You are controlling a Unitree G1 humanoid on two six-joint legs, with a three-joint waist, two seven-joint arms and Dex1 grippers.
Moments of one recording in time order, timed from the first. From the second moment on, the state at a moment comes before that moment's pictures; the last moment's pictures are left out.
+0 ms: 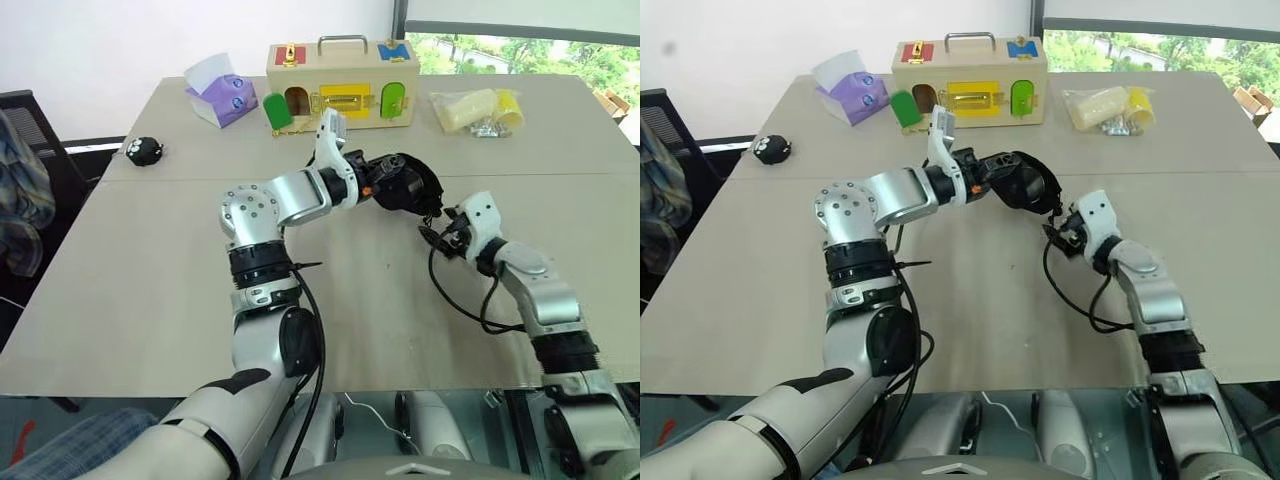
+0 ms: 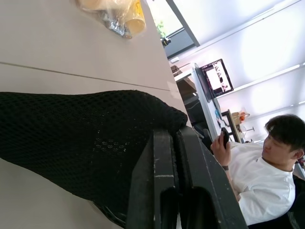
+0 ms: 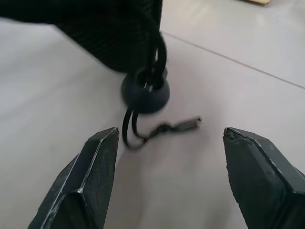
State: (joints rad) left arm -1.02 -0.07 0.53 0.21 -0.84 1.35 -0.02; right arm -0.47 -0.34 0.02 0.19 0.14 0.32 0.56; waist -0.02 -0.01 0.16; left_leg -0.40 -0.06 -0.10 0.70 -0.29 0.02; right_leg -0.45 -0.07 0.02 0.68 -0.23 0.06
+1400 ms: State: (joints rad) left arm -0.91 0.17 0.05 0.01 -0.59 0.64 -0.56; right arm -0.94 -0.55 0.15 0.04 -0.21 -0.01 0.53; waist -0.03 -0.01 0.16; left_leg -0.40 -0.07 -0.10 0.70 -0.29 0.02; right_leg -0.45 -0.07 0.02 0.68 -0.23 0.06
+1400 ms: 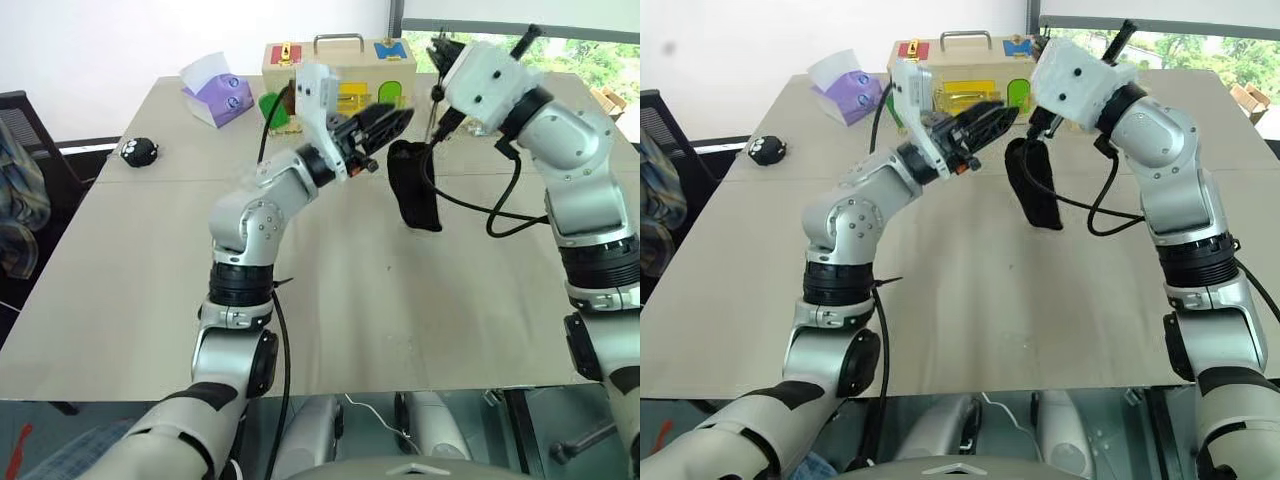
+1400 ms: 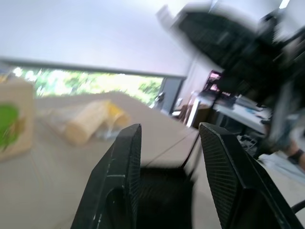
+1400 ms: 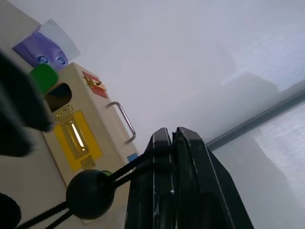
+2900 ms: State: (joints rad) left arm -0.91 0.18 -0.04 0.11 -0.39 0.38 -0.69; right arm -0.96 -0.50 0.18 0.05 -0.27 -0.03 0.51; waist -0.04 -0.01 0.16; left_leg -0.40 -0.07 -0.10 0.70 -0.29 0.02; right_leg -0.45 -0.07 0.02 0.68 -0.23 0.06
